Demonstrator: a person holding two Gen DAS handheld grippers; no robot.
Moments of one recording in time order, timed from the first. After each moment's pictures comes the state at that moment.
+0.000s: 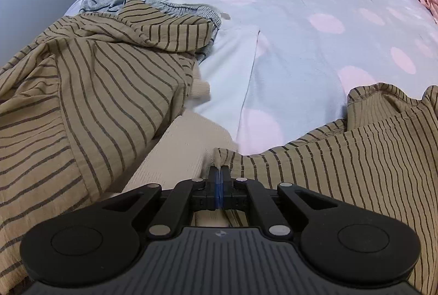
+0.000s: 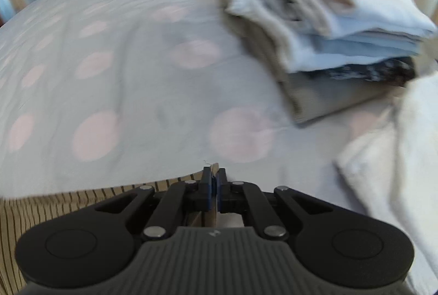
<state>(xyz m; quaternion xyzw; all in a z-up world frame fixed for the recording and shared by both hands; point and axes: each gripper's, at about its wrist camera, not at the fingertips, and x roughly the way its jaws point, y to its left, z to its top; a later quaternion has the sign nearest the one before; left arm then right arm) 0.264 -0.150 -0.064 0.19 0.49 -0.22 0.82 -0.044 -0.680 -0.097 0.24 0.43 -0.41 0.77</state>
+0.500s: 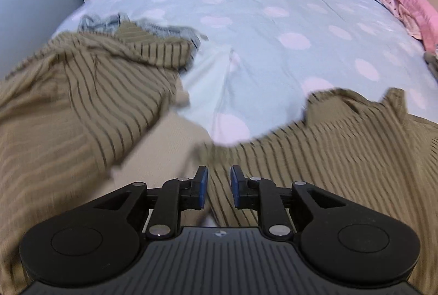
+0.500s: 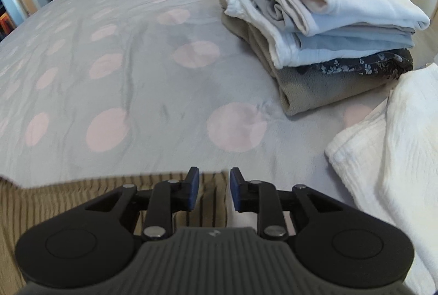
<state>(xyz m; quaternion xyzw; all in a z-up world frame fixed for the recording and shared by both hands) 0.218 -0.130 -0.033 0.15 0.47 -0.27 0.83 -0.072 -0.666 -0.078 0.25 0.43 -0.36 0.79</state>
